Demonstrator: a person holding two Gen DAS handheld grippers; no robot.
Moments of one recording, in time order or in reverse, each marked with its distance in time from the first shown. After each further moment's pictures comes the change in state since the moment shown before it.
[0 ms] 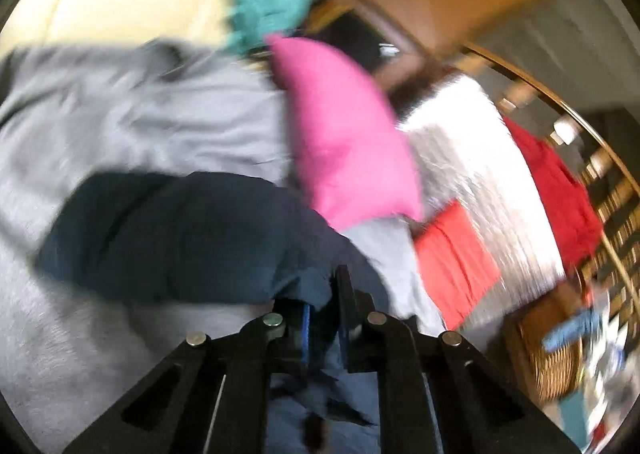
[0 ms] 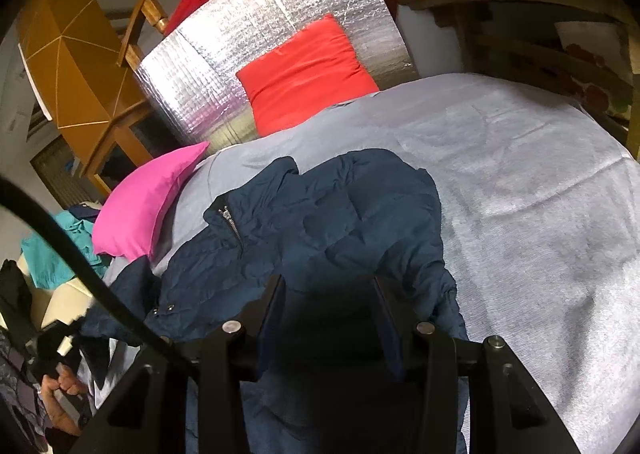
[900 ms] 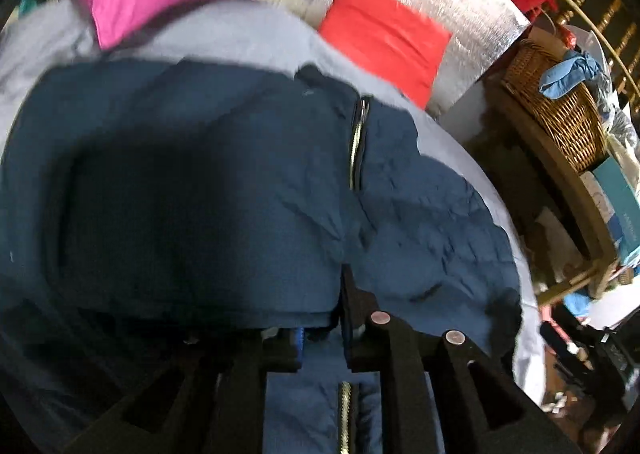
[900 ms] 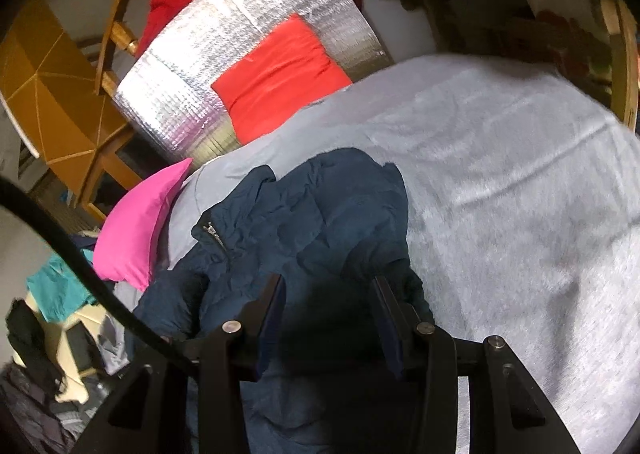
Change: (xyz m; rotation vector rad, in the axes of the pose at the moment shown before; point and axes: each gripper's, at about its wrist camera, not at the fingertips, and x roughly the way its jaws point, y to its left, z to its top) left arm 0.065 -0.116 -0.194 0.462 0.570 -0.033; right arm -0.003 -0.033 0.010 0.142 0.034 0.005
